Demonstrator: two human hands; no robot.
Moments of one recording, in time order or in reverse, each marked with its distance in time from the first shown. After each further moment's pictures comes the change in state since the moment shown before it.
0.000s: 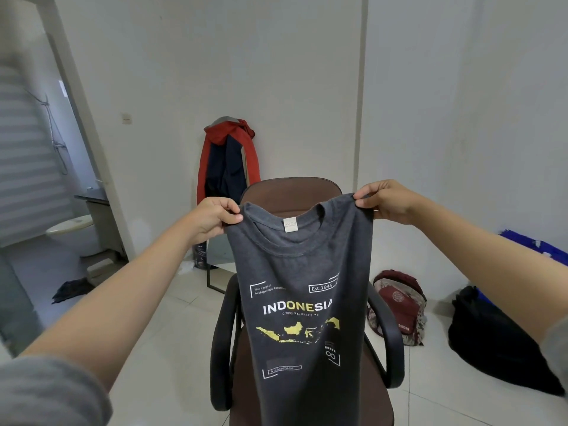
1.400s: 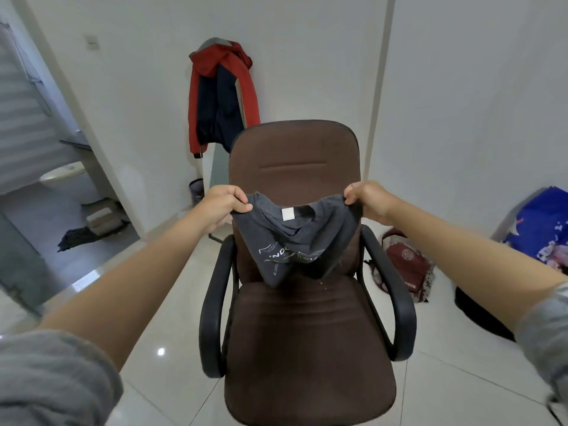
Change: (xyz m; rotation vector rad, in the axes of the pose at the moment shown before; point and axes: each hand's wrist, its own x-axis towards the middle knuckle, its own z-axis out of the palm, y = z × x) left_hand 0.132 -0.105 0.024 0.071 0.102 -0.167; right_hand 0.141 0.129 0.022 -0.002 -0.016 0.211
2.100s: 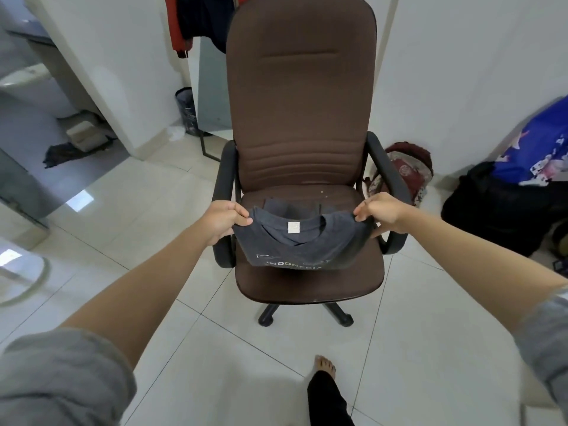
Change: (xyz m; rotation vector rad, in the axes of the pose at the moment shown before) left_hand -0.131 -0.202 0.000 0.047 0.000 -0.405; right_hand -0.132 0.166 0.066 -0.223 -0.056 0.466
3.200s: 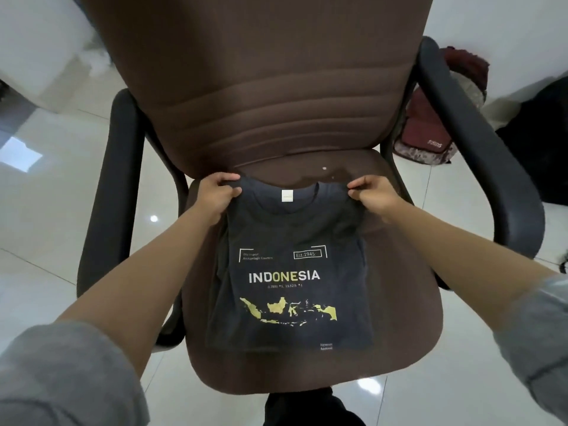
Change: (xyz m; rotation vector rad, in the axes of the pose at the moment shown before) left_hand 0.424 -0.088 0.101 0.043 0.131 -0.062; right_hand 0.423 0.110 0.014 0.094 0.268 0.058
